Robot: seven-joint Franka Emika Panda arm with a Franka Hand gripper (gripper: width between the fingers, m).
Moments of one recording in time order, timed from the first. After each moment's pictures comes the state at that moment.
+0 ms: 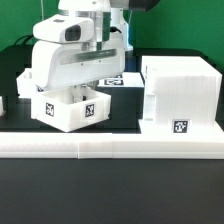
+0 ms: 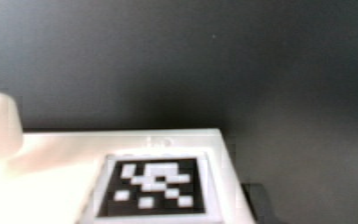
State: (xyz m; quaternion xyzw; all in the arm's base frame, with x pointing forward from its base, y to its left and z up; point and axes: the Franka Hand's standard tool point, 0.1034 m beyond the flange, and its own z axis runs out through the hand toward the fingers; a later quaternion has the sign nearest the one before) arm 0.514 -0.062 0.017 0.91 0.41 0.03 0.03
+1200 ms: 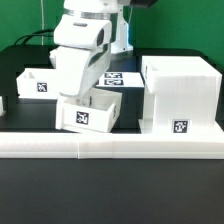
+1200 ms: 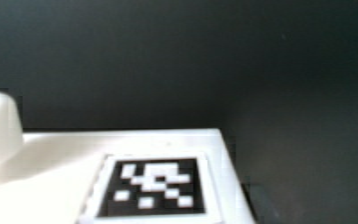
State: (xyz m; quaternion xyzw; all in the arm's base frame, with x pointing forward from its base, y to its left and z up) arm 0.524 -0.048 0.021 0.79 0.61 -0.02 0.02
